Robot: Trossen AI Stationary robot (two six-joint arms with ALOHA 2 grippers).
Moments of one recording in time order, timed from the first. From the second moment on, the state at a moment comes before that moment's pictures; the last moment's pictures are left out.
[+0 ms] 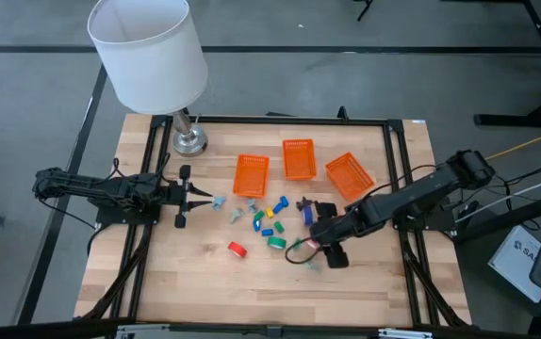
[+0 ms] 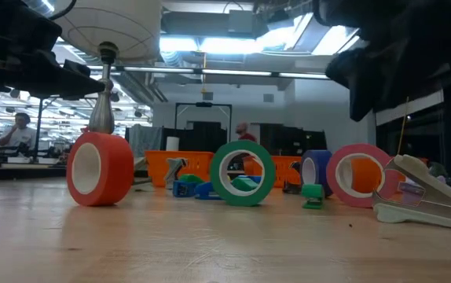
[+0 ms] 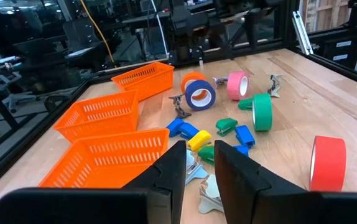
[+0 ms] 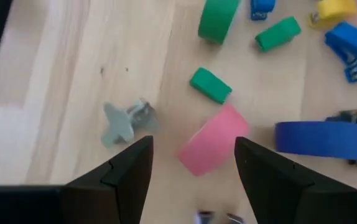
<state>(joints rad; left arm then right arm) -0.06 0.19 0.01 0.03 -0.09 0.16 0.40 1.51 0.98 -0.57 0.04 0.28</state>
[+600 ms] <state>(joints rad) -0.06 0.19 0.01 0.03 -0.09 0.16 0.40 1.64 1.00 -0.59 0.11 0.70</state>
